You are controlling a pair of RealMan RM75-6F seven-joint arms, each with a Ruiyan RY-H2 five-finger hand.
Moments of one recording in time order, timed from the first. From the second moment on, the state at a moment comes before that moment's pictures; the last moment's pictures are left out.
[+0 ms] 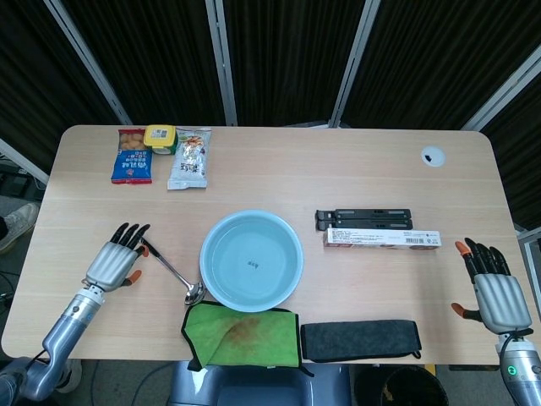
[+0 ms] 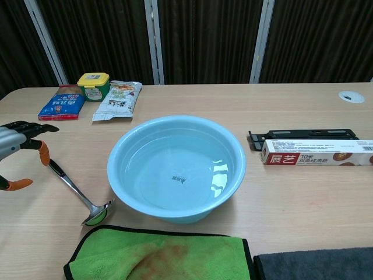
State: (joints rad) left arm -0.43 -1.56 -0.02 -1.07 1.54 1.08 0.12; right arm 0.14 -1.10 0.06 -1.60 -1.43 1.34 -0.07
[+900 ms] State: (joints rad) left arm -0.50 -1.72 0.00 -0.87 1.55 1.05 0.03; right arm 0.13 -1.09 0.05 -1.60 -1.44 1.35 -0.04
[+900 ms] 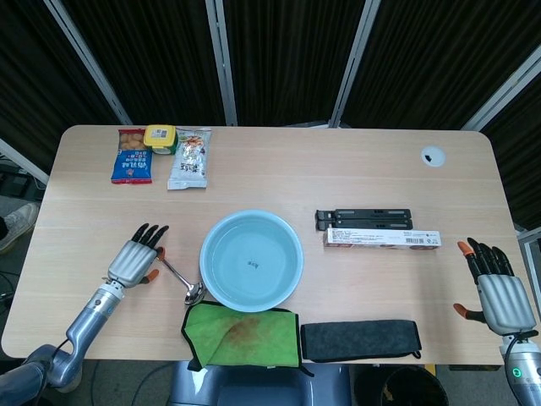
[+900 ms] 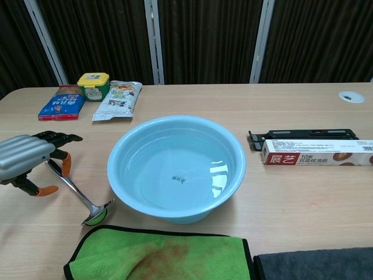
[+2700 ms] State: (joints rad) left arm -0.57 -1.74 0.01 -0.91 1.47 0.91 0.16; right arm 0.15 -1.07 0.06 -1.57 -1.43 1.32 0.05
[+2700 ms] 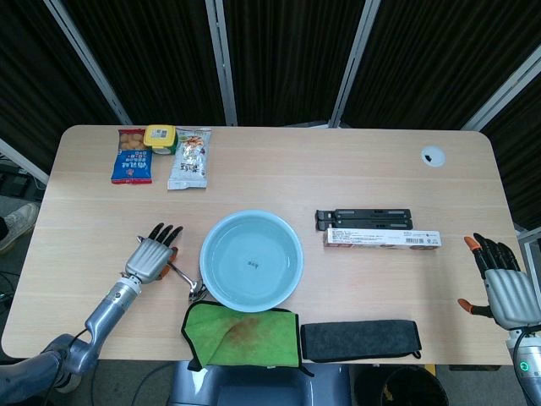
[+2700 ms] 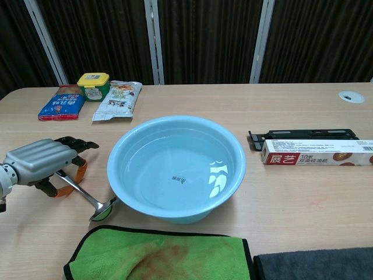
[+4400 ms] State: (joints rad) left arm -0.56 -1.35 0.01 -1.73 1.74 1.19 0.32; right arm 0.12 -1.03 0.03 -1.60 -1.51 1.38 0.13
